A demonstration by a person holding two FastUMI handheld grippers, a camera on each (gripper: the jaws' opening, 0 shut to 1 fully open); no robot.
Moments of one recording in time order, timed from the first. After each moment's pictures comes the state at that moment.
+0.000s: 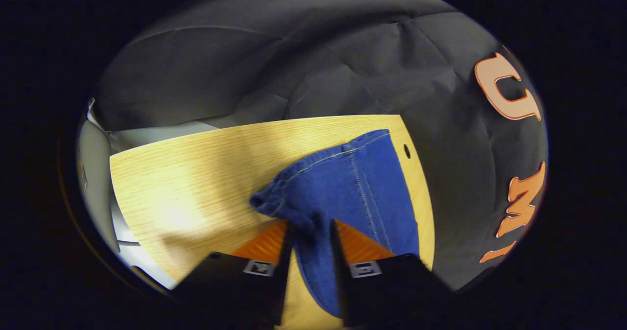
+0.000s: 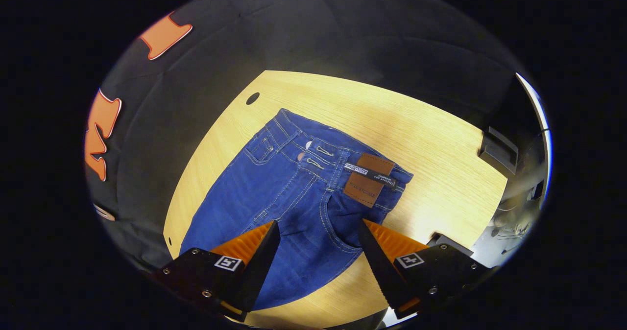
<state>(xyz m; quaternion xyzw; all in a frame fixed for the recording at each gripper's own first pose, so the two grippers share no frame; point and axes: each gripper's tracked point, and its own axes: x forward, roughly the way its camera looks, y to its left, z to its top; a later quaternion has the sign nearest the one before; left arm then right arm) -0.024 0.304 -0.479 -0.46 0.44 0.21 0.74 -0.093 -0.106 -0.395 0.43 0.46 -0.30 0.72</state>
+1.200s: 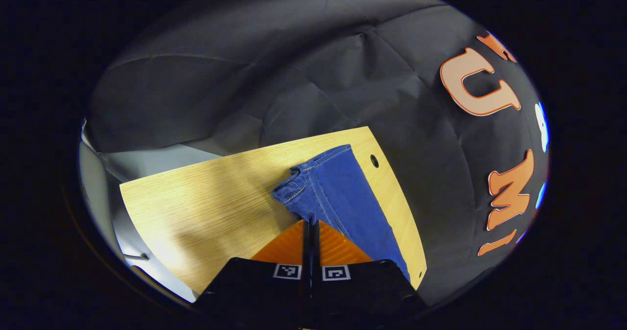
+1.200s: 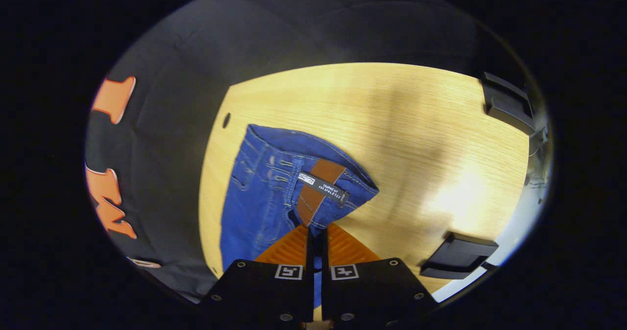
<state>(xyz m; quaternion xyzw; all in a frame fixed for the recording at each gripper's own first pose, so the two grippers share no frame) 0.010 0.300 -0.389 -0.44 0.39 0.16 0.79 -0.089 -0.133 -0.404 0.59 0.39 -0.30 0.64</state>
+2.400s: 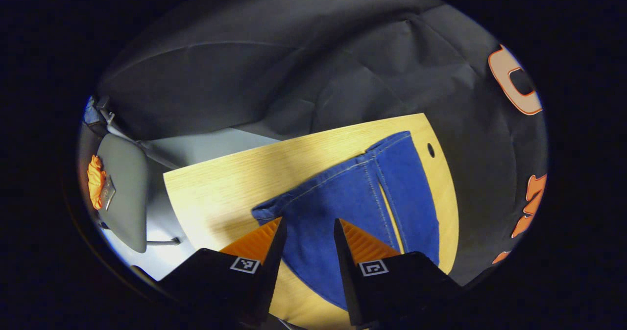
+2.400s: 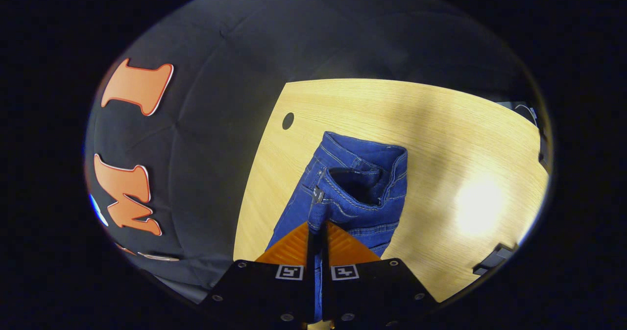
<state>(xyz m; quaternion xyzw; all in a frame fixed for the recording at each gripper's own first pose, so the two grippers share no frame) -0.039 0.336 -0.445 -0.39 0.50 0.27 0.72 0.014 -0.130 -0.357 0.59 0.38 -0.23 0.68</state>
